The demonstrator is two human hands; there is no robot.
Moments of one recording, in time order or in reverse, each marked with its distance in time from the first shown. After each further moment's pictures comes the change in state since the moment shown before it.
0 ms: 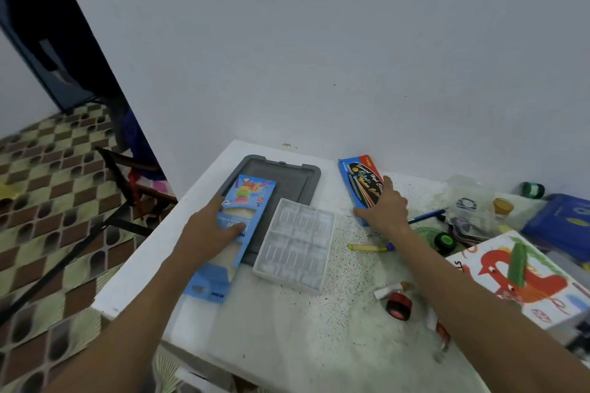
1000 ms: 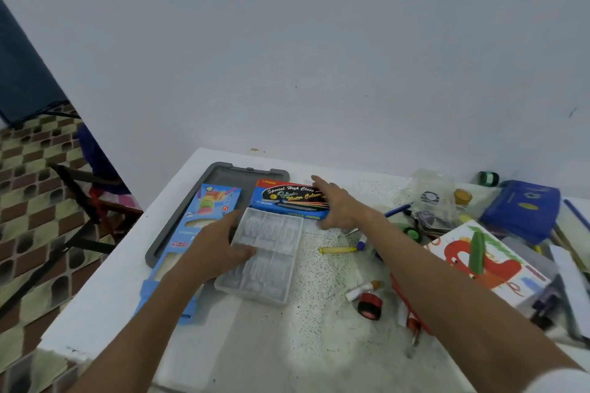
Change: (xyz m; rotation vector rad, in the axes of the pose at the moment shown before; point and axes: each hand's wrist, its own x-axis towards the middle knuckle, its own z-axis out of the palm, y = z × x) left_hand -0.011 0.063 0.028 -0.072 -0.307 0.174; right_hand 0.008 -0.014 -0.015 -0.002 -0.462 -0.332
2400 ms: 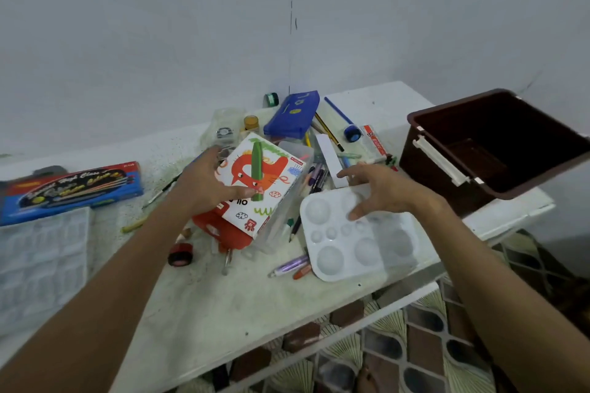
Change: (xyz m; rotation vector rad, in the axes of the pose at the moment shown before) left_hand 0.005 0.241 0.171 0.031 -0.298 0.280; right_hand -0.374 0.181 -0.081 0.096 0.279 0.515
